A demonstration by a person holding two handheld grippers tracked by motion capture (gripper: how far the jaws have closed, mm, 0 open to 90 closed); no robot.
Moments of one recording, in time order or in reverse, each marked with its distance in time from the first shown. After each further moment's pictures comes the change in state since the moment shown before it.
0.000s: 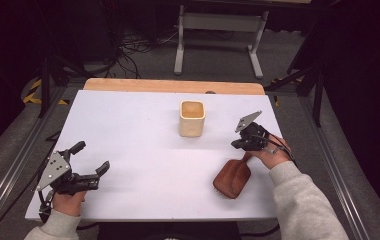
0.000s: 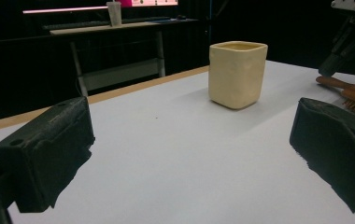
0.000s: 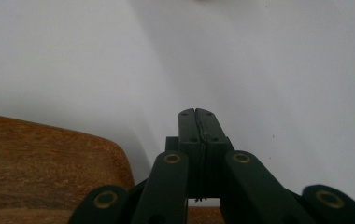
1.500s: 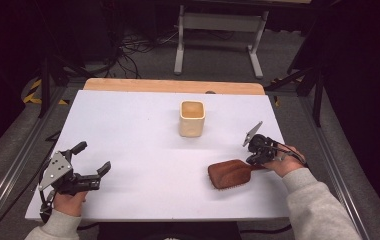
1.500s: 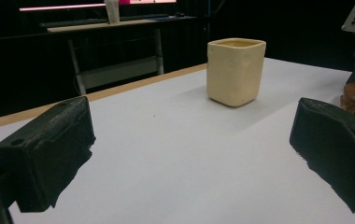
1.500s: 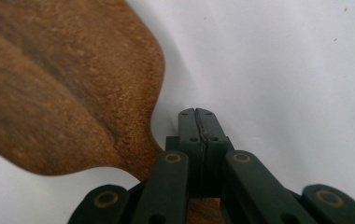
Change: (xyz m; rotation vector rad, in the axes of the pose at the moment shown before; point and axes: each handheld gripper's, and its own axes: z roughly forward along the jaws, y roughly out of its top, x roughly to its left) left arm -0.001 -0.001 0.002 0.010 -0.008 0.002; right arm 0.008 -0.038 0.002 0.281 0.079 0.016
